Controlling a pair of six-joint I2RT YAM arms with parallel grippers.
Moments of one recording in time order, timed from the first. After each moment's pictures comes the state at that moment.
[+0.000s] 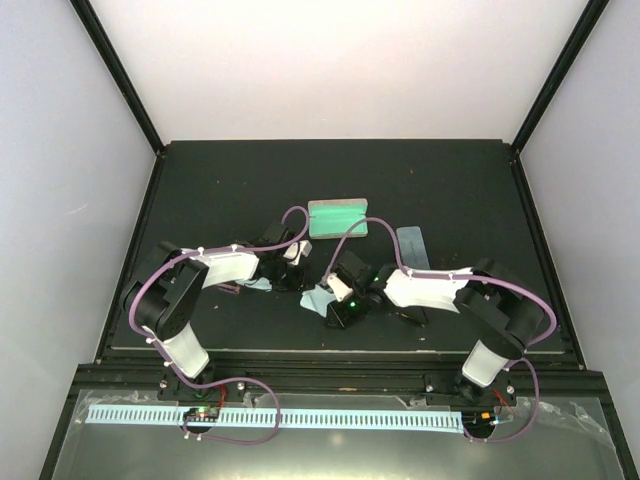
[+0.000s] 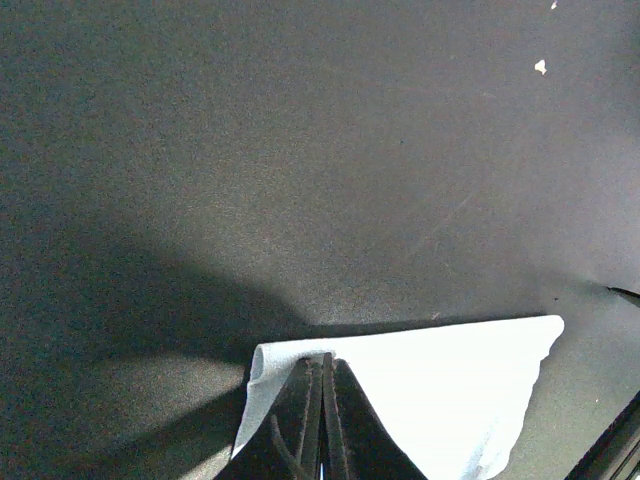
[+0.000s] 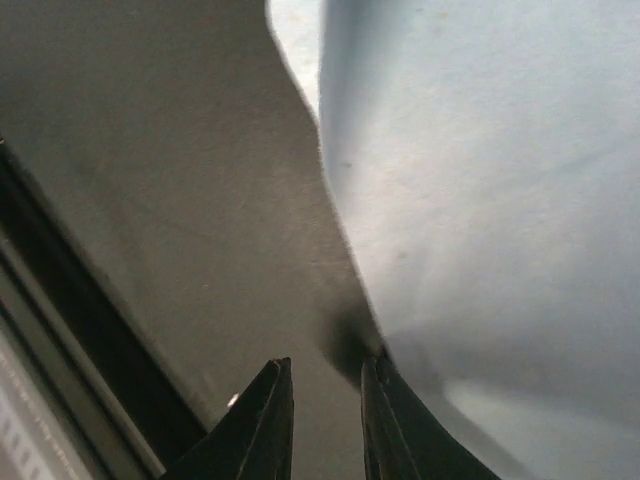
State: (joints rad) left arm -0.54 1.69 0.80 -0.24 0.48 -0.51; right arm 0.93 1.67 0.84 -0.34 -0.40 0.39
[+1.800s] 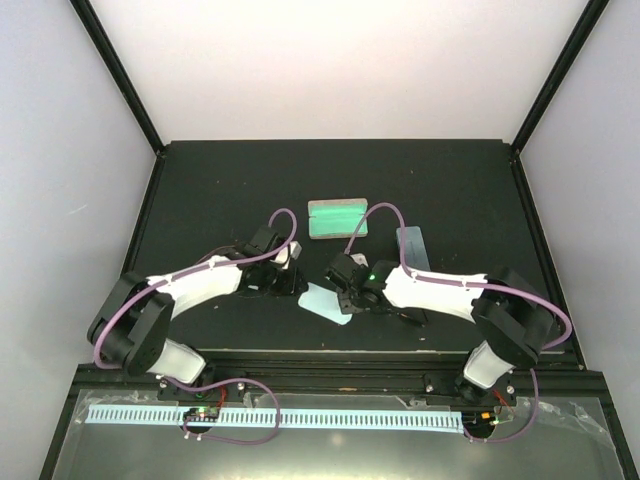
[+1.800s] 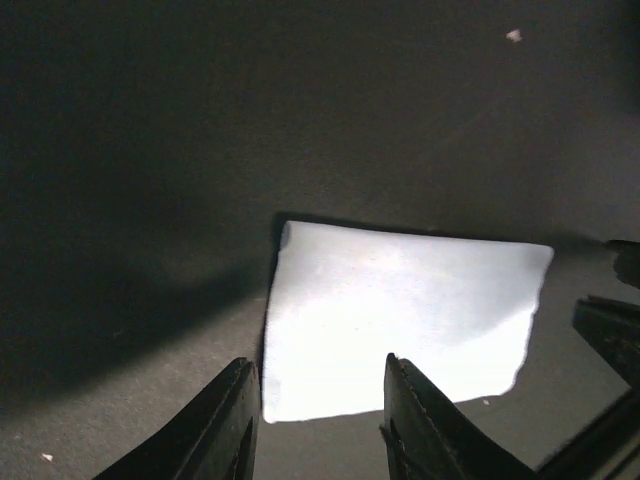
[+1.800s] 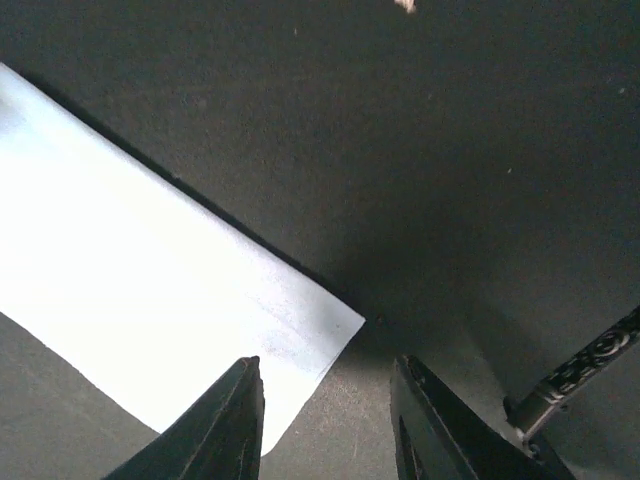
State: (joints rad) left arm -0.56 1.43 0.72 -0.37 0.36 -0.51; right arm 1.00 1.60 0.95 -0.61 0.21 0.73
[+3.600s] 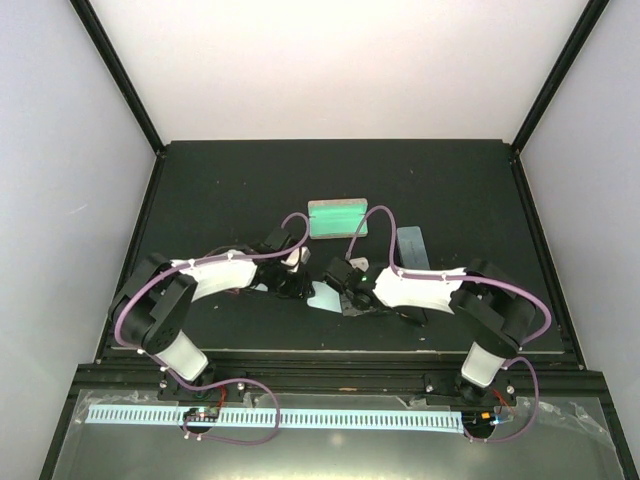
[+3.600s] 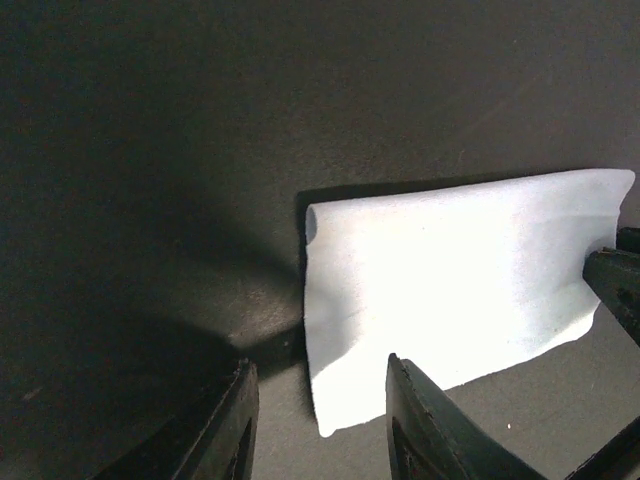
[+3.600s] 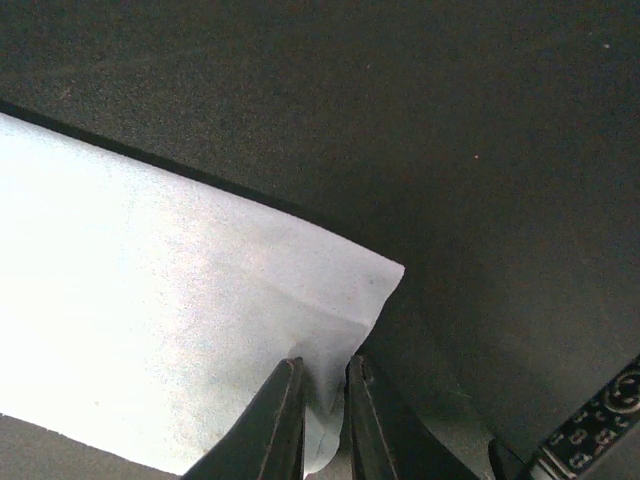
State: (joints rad) left arm -0.60 1.59 0.77 -0.36 0.37 -0.53; right arm 0.99 1.71 0.94 -0.60 0.26 0.79
